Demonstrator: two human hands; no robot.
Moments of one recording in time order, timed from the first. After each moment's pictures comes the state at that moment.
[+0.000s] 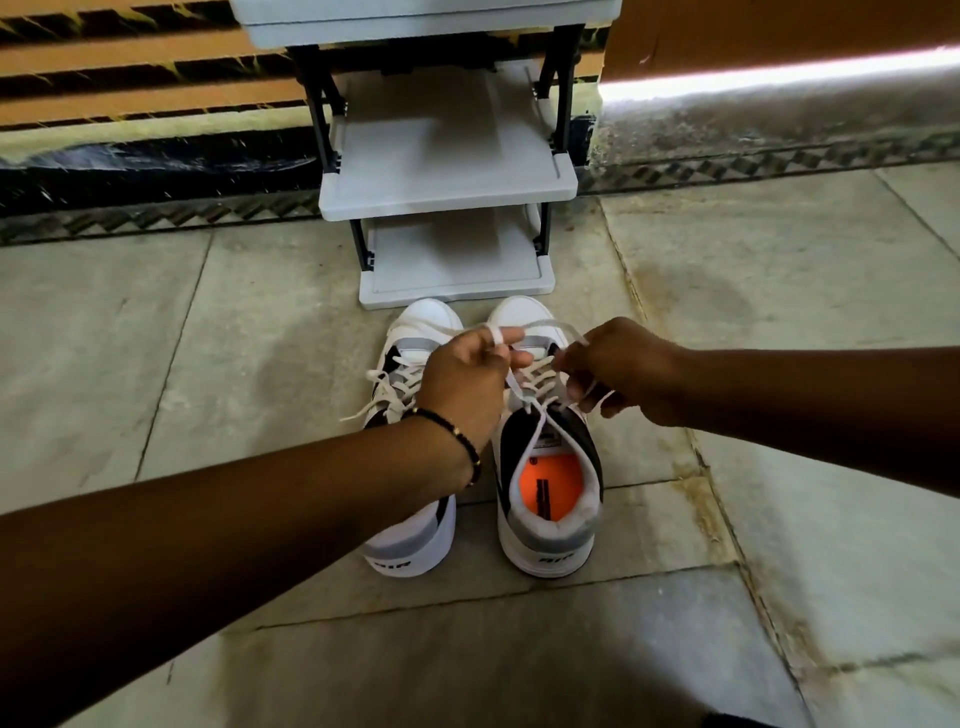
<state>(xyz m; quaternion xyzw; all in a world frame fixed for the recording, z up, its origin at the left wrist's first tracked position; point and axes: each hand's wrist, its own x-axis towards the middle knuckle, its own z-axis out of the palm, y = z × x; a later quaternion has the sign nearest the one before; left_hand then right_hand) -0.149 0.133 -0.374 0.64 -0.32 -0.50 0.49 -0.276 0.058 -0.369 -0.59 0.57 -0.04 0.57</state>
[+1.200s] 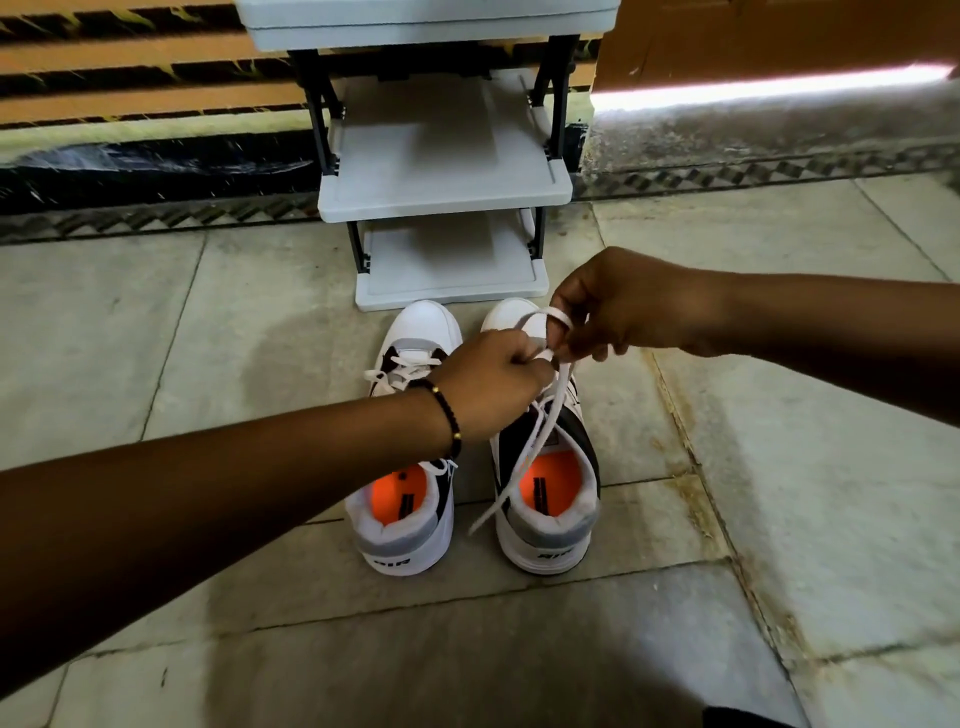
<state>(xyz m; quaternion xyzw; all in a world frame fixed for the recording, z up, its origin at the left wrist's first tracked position) -0.142 0.125 -0.357 0.65 -0.58 -0.42 0.25 -0.276 0.044 -0.312 -0.78 0.42 0.02 0.46</state>
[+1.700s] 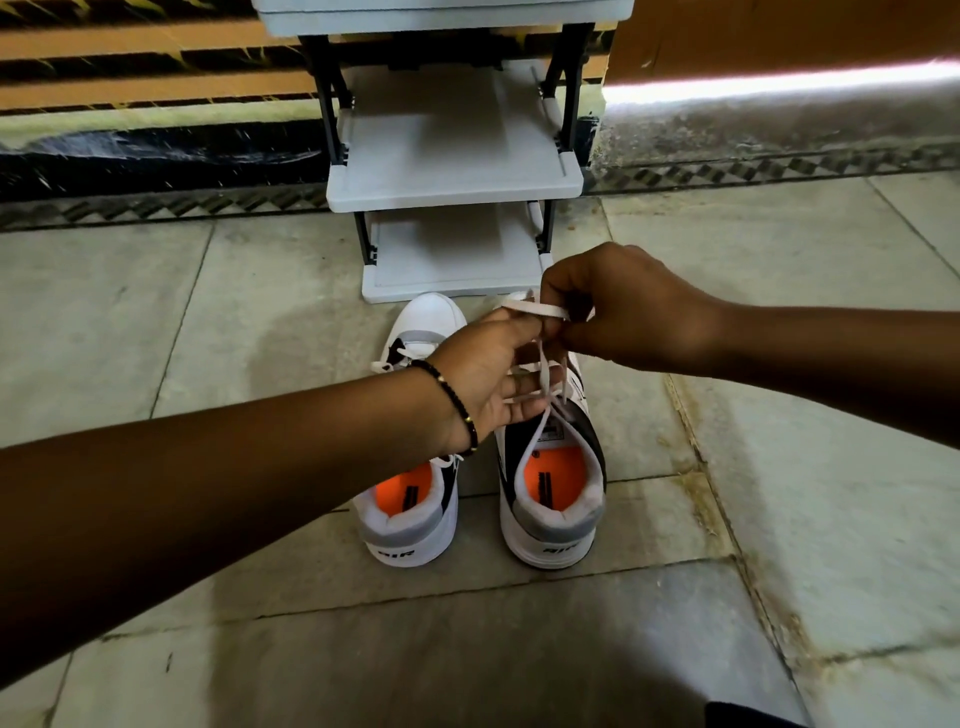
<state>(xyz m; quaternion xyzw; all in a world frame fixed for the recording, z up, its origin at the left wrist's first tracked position) -0.146 0.131 -0.347 0.57 -0.25 -0.67 0.40 -0.265 0.064 -0.314 -0.88 0.37 -0.07 0.27</state>
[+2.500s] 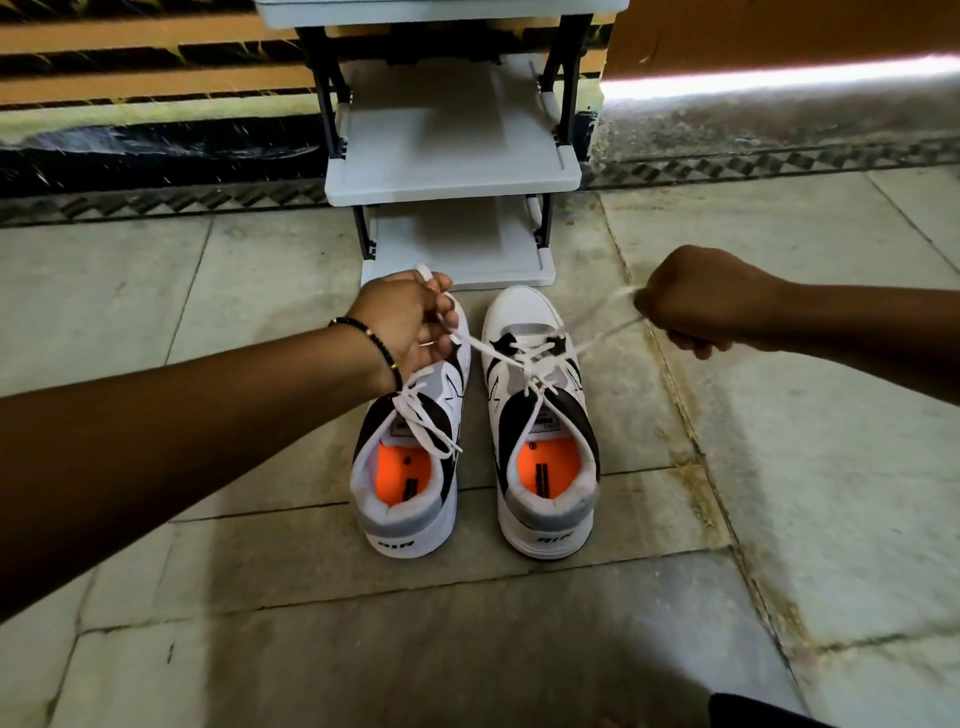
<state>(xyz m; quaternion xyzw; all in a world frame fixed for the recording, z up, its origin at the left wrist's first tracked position) -0.086 0.113 -0.360 0.64 -0.22 -0.56 0.48 -0.313 0.035 -0.327 -0.76 0.58 0.02 0.30</state>
